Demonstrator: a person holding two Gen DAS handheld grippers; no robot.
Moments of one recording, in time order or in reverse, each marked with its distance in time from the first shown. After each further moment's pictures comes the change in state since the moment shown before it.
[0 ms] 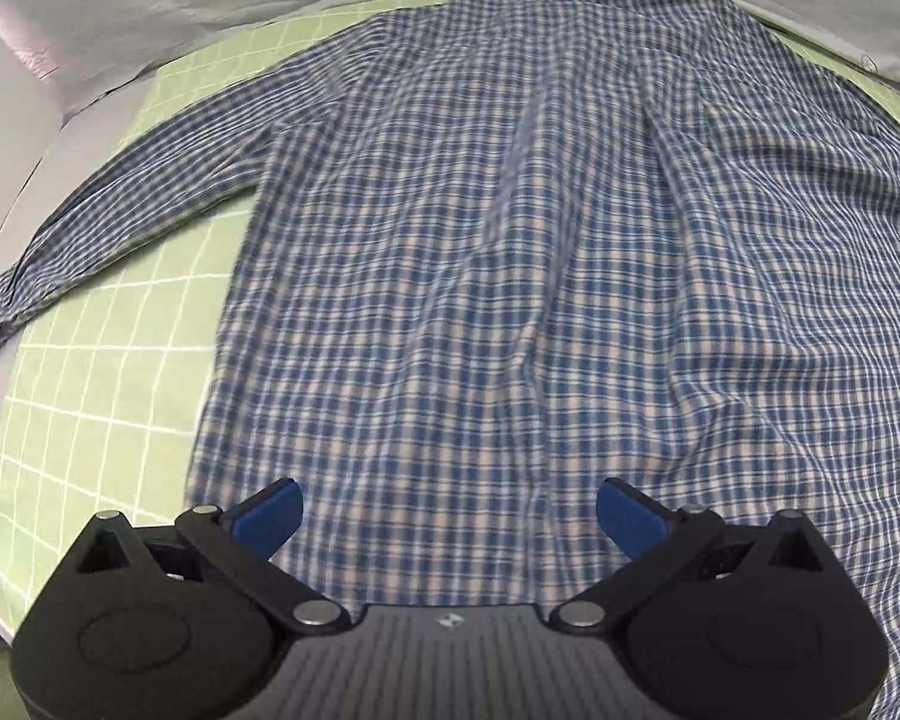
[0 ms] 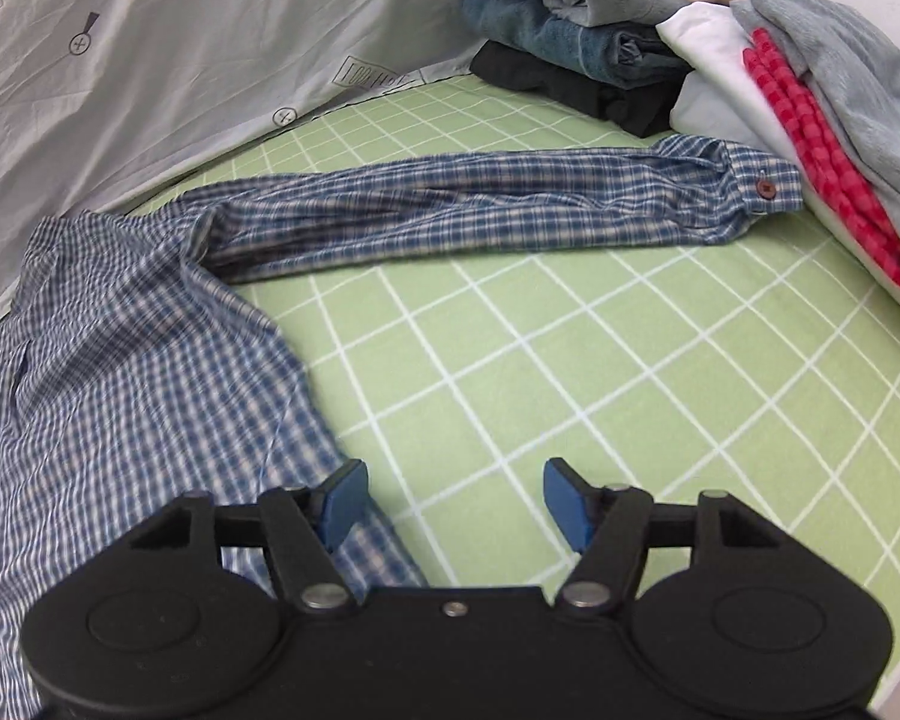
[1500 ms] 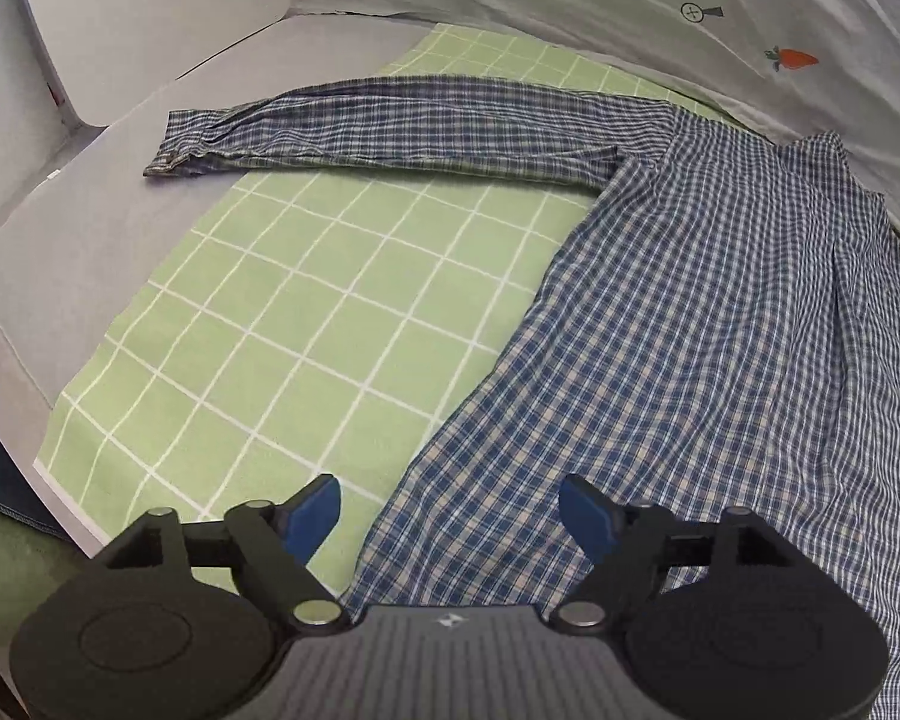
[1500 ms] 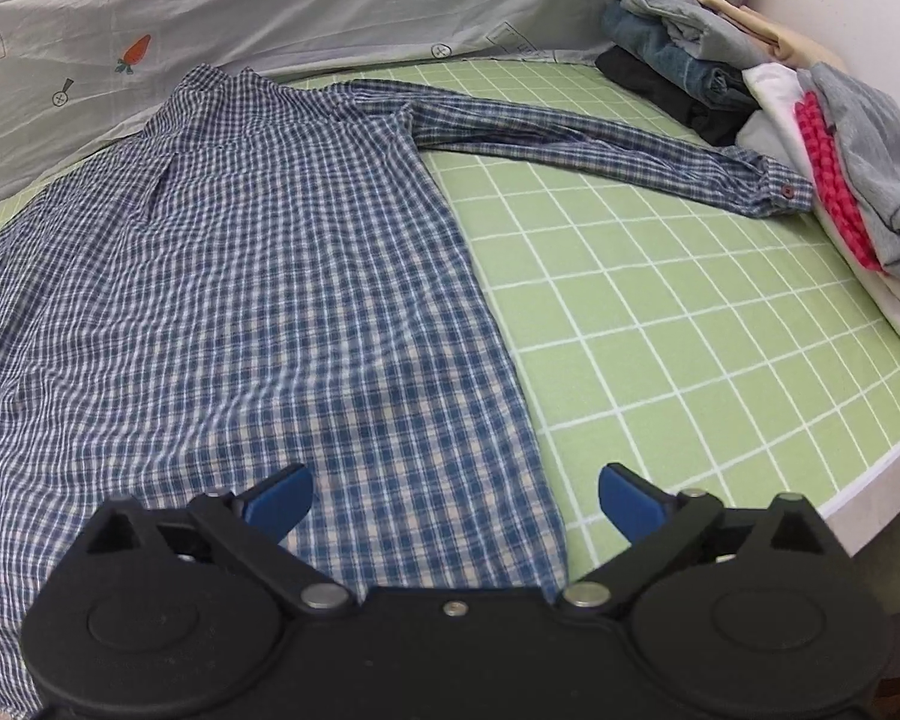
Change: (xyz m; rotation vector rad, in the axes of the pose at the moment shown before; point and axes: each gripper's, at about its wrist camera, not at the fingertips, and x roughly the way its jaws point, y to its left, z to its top) left arm -0.026 0.169 -0.052 -0.371 -0.116 -0.039; right arm -0.090 0.044 -0.081 -0.277 0.030 0.018
